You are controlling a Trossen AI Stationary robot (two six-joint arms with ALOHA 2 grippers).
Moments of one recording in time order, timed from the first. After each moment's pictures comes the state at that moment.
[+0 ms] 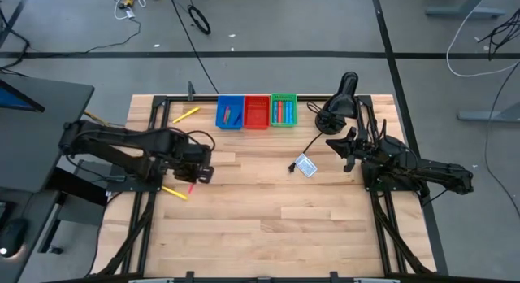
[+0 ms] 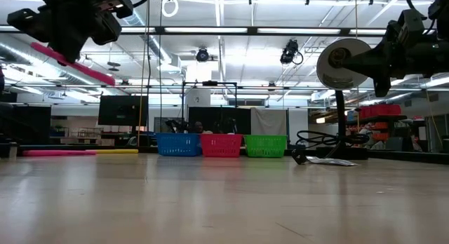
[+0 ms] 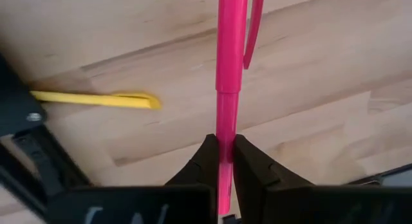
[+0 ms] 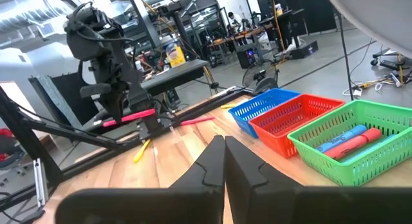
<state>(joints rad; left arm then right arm) -0.09 1.23 1.05 -1.18 0.16 -1.41 -0.22 0.01 0.02 0.03 0.07 0.36</state>
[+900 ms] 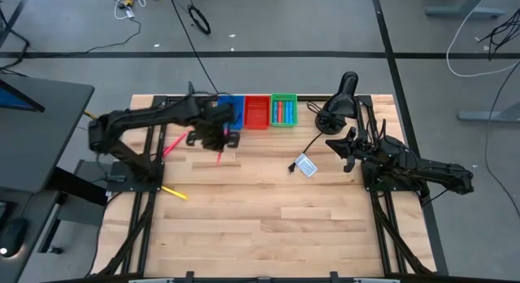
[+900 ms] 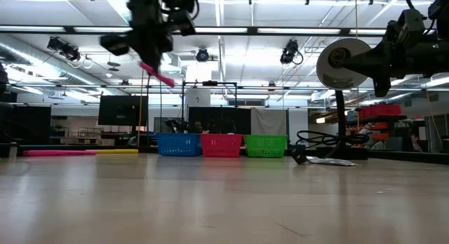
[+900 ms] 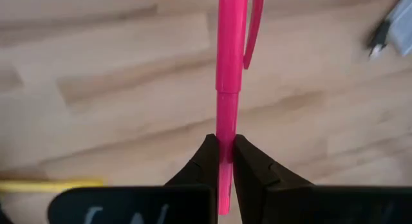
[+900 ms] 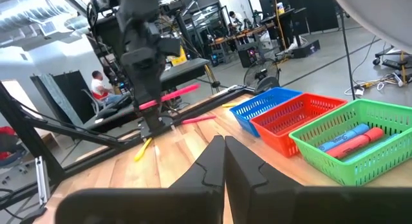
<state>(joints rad) 0.26 1.52 1.36 -1.17 0.15 -1.15 -0.22 0.01 0.02 0.03 0.06 0.36</state>
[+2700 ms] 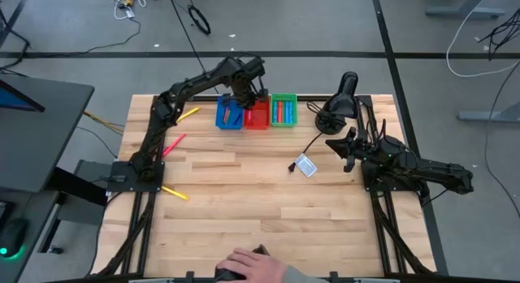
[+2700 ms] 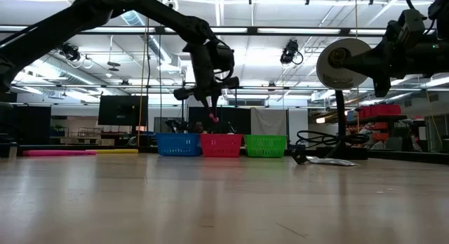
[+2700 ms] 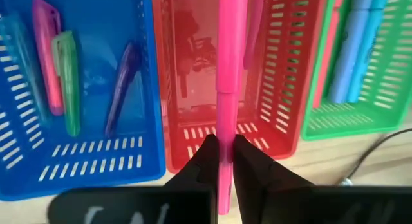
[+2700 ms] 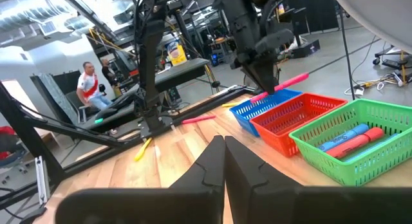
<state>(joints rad) 0.62 2.25 2.10 -1.20 0.15 -0.92 -0.22 0.01 0.02 0.03 0.06 0.36</state>
